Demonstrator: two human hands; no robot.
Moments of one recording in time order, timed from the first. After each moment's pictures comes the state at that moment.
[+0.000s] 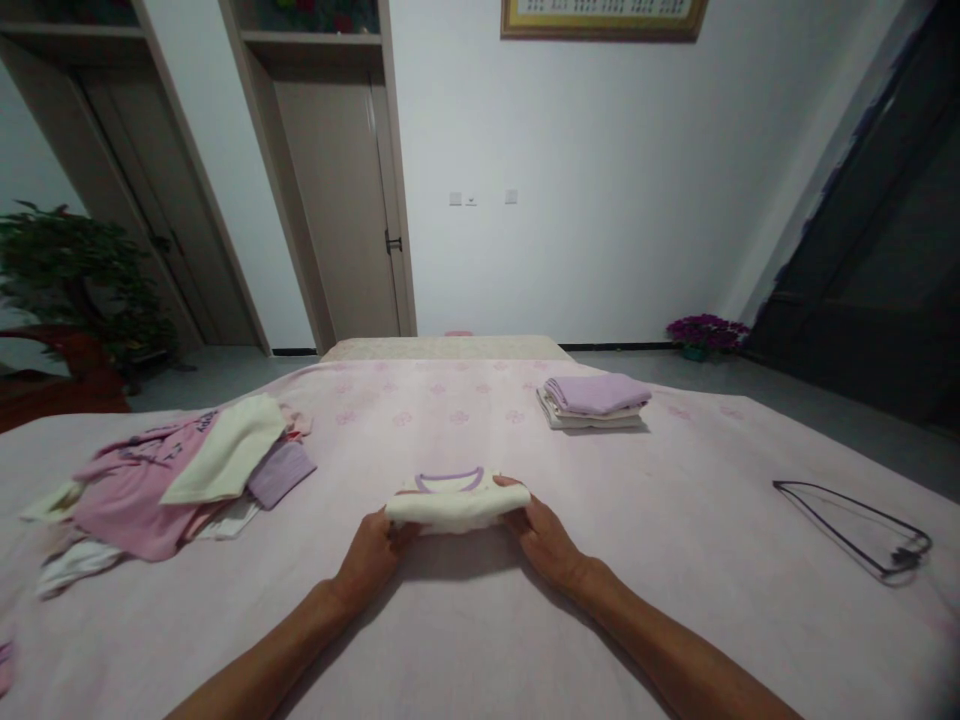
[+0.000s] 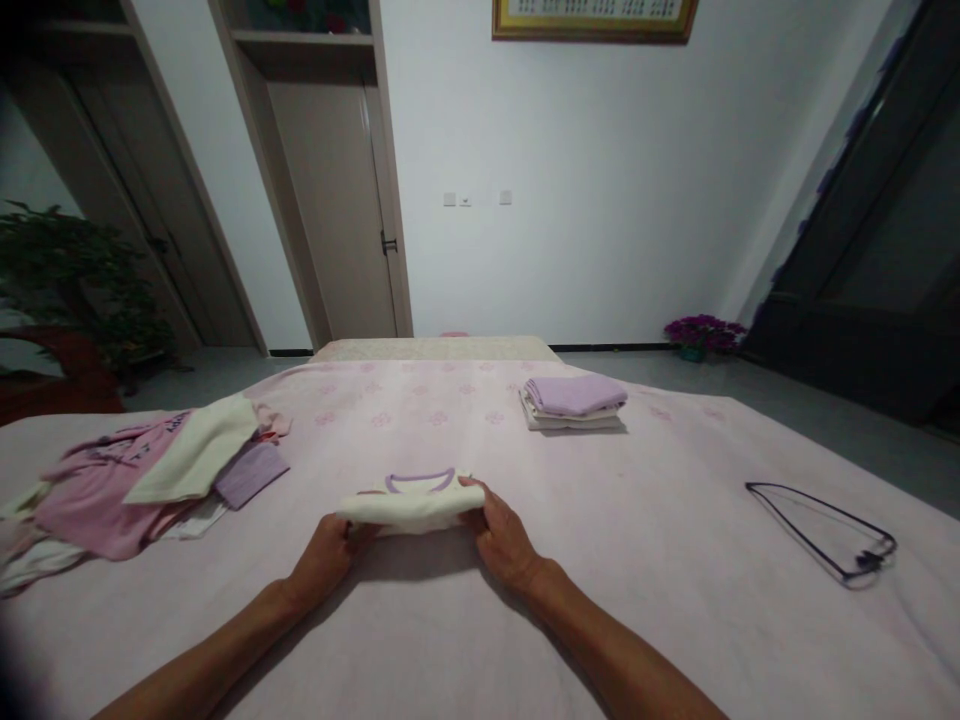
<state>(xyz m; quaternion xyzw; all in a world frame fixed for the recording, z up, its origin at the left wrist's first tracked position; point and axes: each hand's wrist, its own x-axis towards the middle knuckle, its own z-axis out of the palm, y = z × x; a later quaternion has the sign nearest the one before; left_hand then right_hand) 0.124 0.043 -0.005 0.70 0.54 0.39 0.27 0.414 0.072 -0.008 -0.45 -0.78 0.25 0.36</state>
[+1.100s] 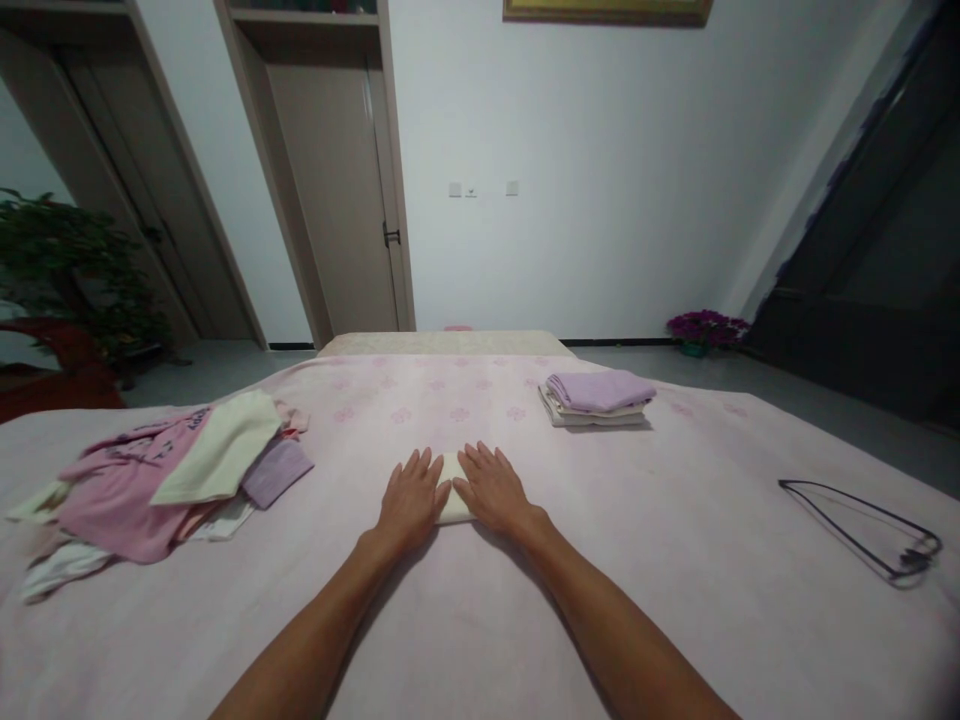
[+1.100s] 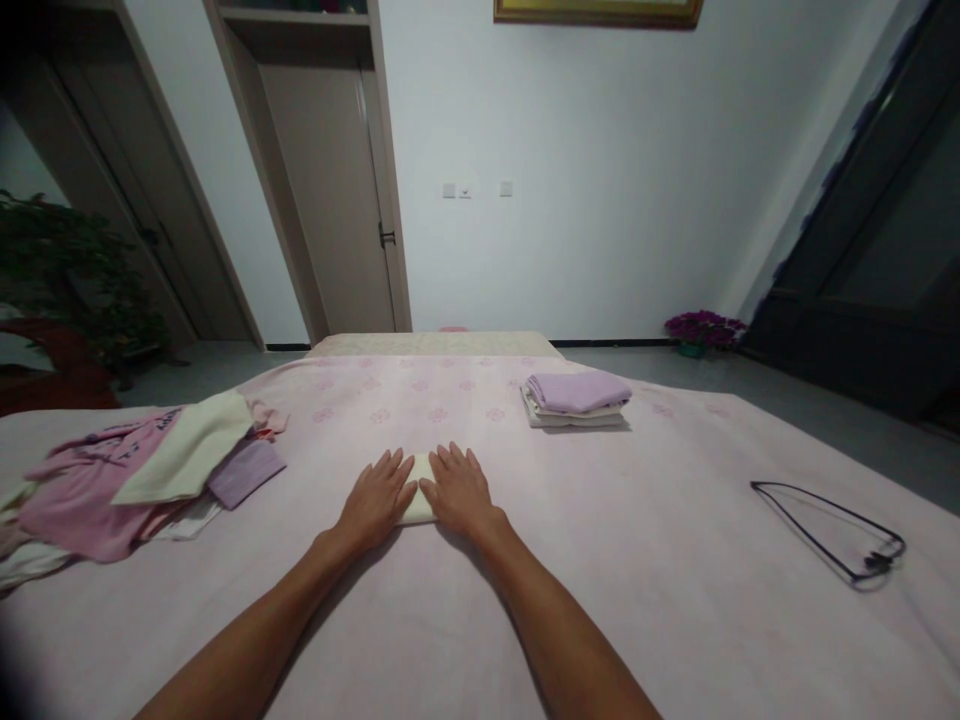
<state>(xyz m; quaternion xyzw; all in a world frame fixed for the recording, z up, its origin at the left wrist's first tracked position) 0.165 0.105 -0.007 0.78 0.60 0.15 0.00 0.342 0.128 0.004 -0.49 -0.86 0.04 0.13</state>
